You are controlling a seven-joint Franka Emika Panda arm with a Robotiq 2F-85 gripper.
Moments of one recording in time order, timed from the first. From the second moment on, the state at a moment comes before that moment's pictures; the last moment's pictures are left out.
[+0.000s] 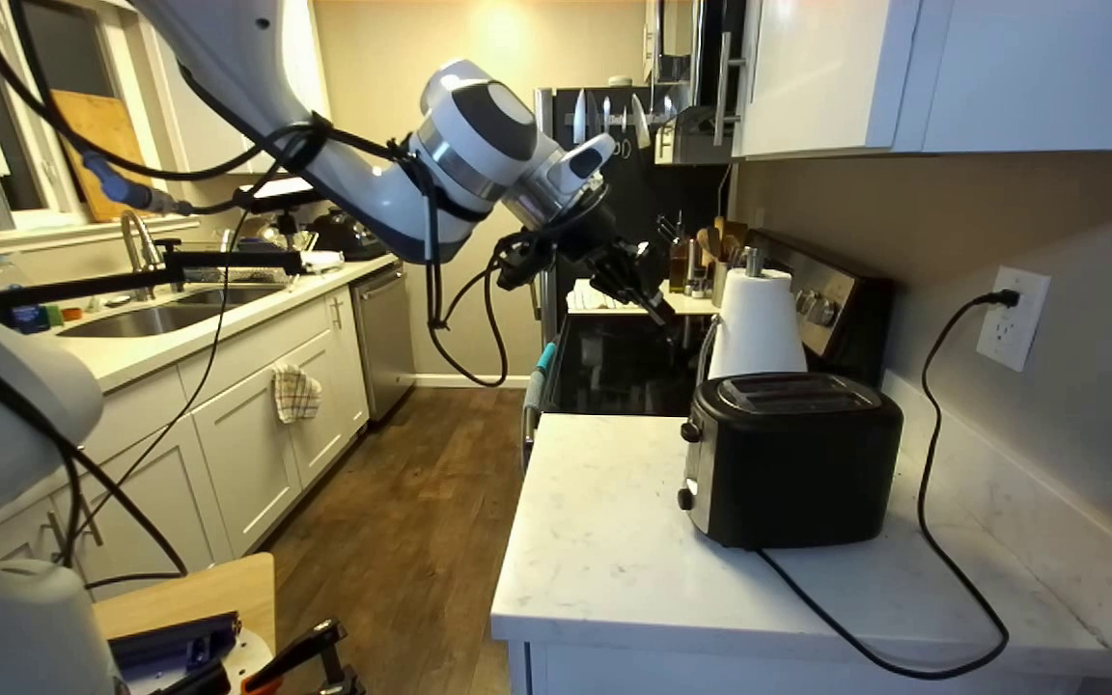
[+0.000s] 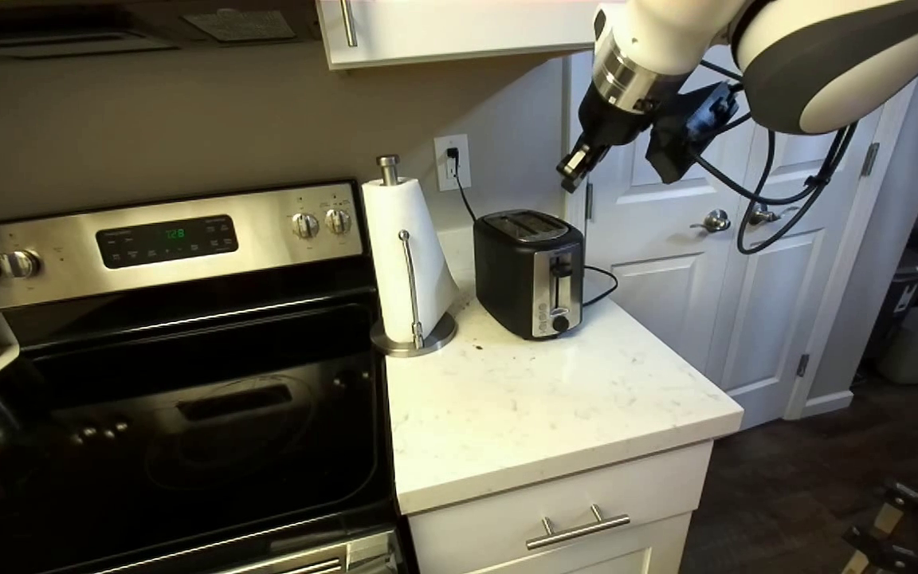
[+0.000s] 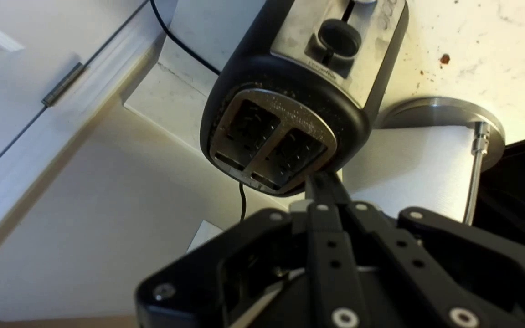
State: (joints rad) arm -0.35 -0.16 0.49 -2.31 -0.88 2.64 0.81
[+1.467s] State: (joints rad) arm -0.41 0.04 0.46 -2.32 -1.20 2.69 1.02
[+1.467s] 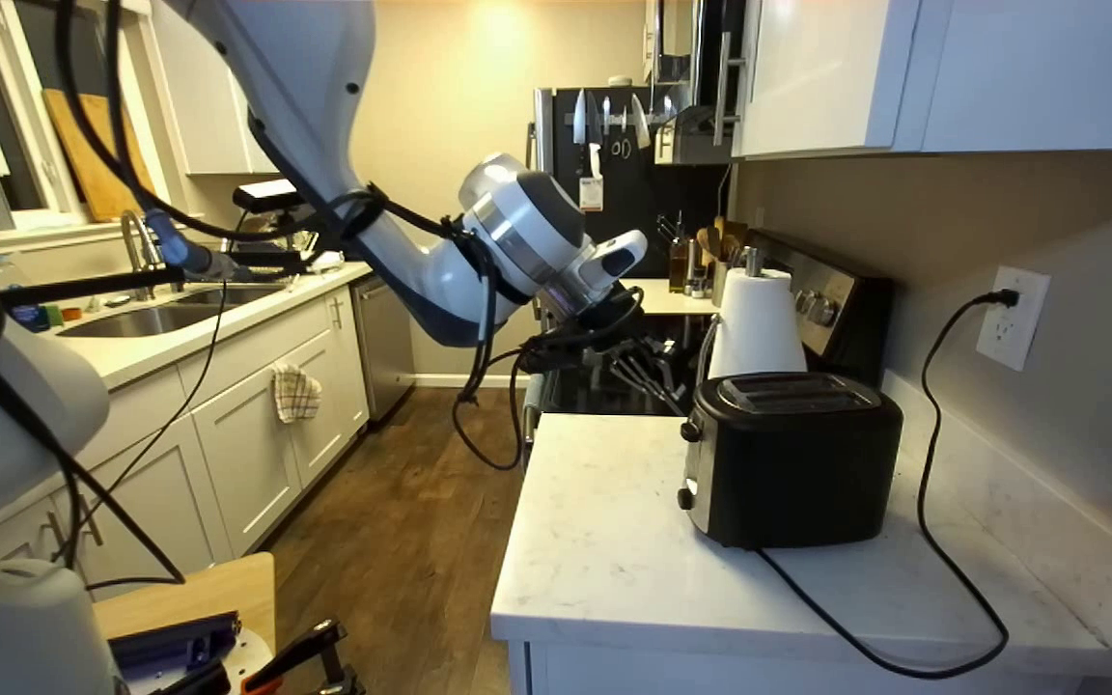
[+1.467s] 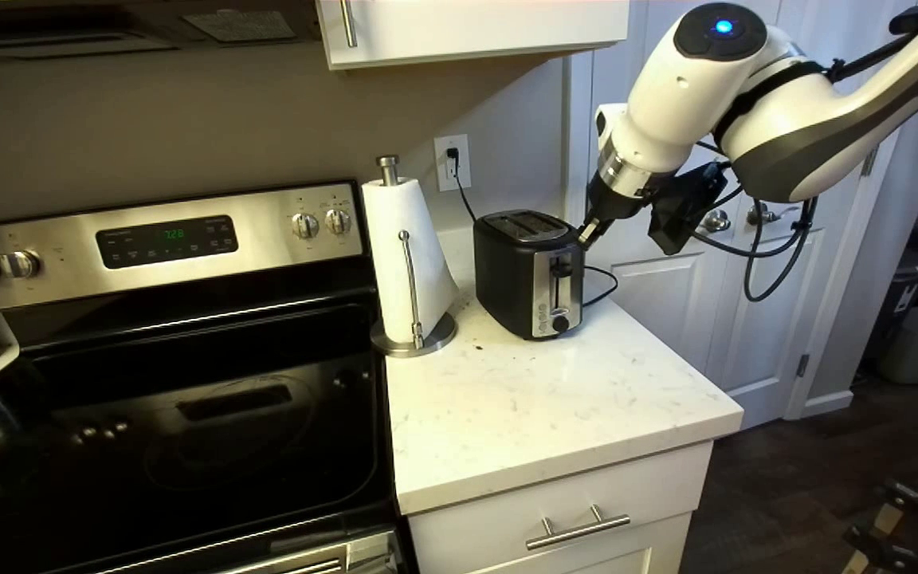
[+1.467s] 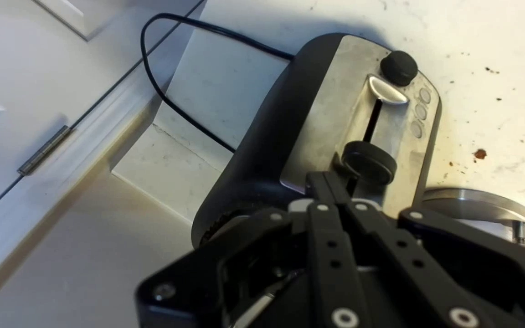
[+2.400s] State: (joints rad) arm -0.39 0.13 0.46 -2.27 -1.58 2.69 1.50
